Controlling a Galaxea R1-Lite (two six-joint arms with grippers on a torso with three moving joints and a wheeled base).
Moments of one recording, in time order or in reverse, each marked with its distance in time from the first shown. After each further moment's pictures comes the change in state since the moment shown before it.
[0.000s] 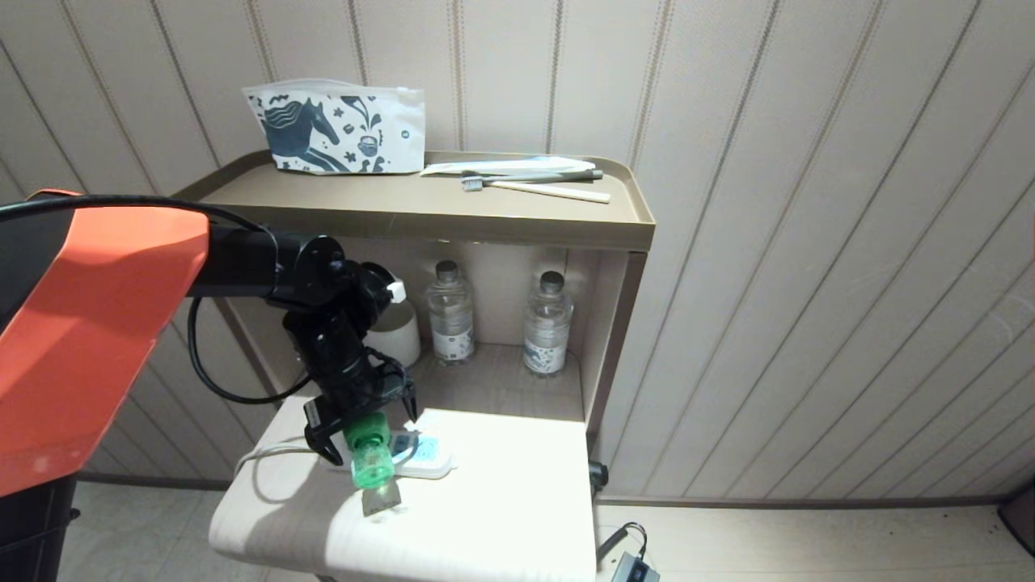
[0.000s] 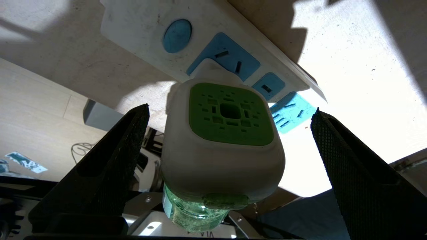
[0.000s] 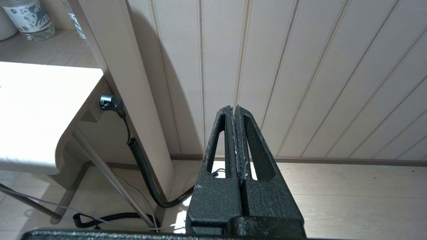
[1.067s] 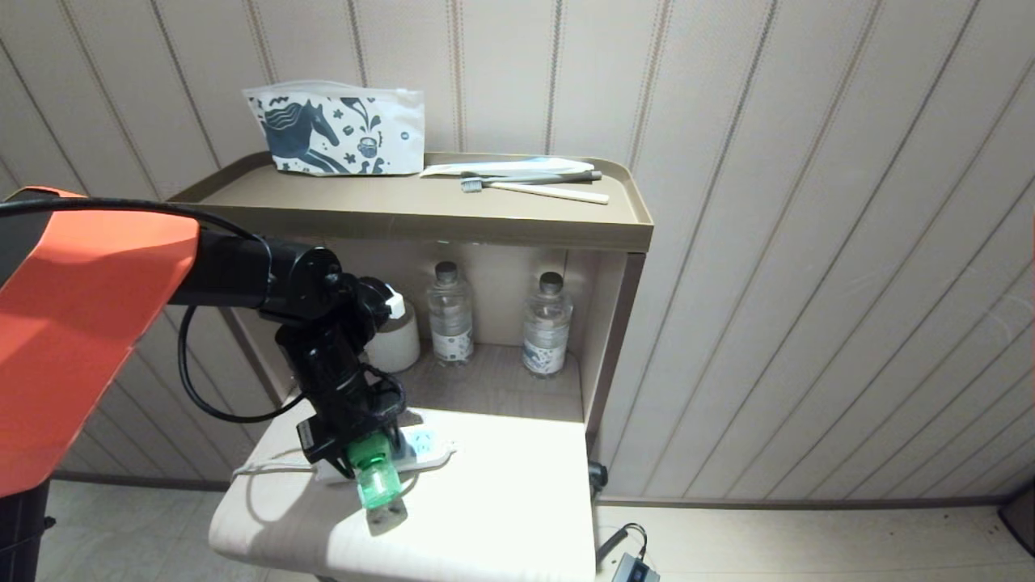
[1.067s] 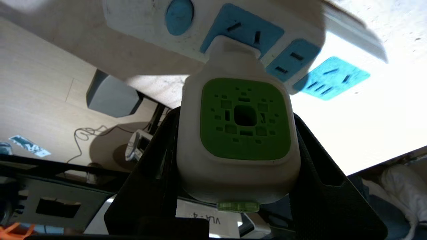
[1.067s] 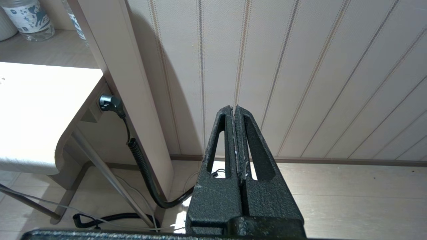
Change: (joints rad) left arm -0.008 -0.038 0.129 -0.008 -0.009 -0.027; right arm 0.000 0.000 0.000 0.000 0.000 -0.001
